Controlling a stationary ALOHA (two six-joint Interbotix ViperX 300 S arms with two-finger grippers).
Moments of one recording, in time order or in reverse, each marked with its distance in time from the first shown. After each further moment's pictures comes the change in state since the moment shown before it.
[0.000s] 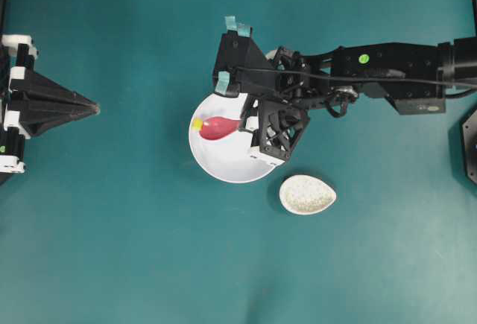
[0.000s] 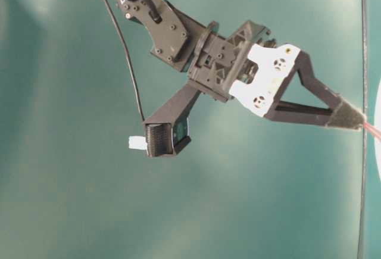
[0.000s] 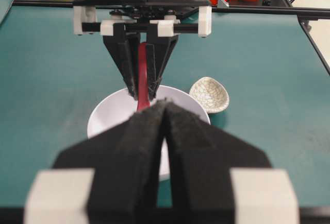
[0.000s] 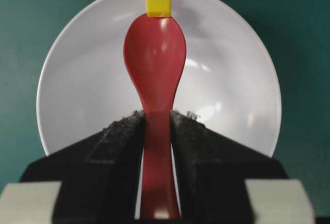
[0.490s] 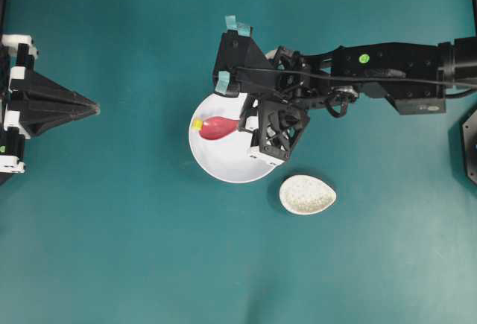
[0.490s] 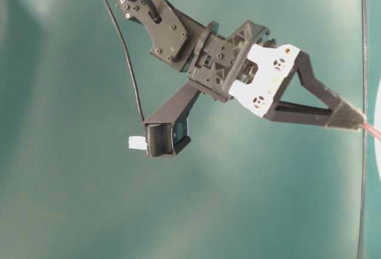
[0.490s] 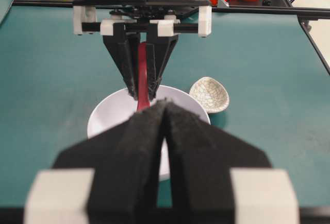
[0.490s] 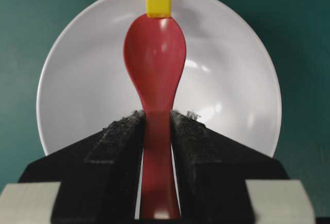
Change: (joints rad) left arm 0.000 -0.002 0.000 0.002 0.000 -0.002; right arm -0.002 0.000 0.002 -0.002 -0.009 0.000
